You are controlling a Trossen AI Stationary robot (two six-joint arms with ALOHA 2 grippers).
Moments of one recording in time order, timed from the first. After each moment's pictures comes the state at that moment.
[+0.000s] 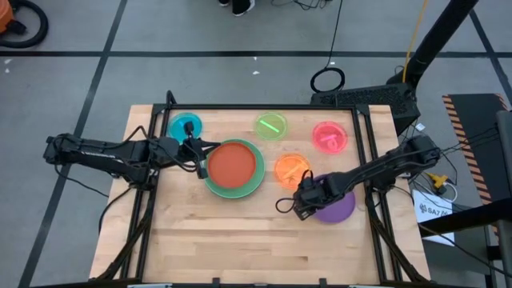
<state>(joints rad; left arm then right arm) -0.05 0.88 0.70 -0.14 -0.45 0.25 0.30 1.56 0.86 -0.72 -0.08 1.28</state>
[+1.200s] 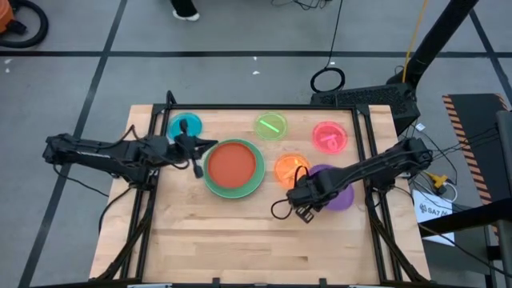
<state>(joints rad) -0.08 0.81 0.70 -0.05 -0.45 0.18 0.29 1.63 1.29 -1.31 -0.06 1.05</state>
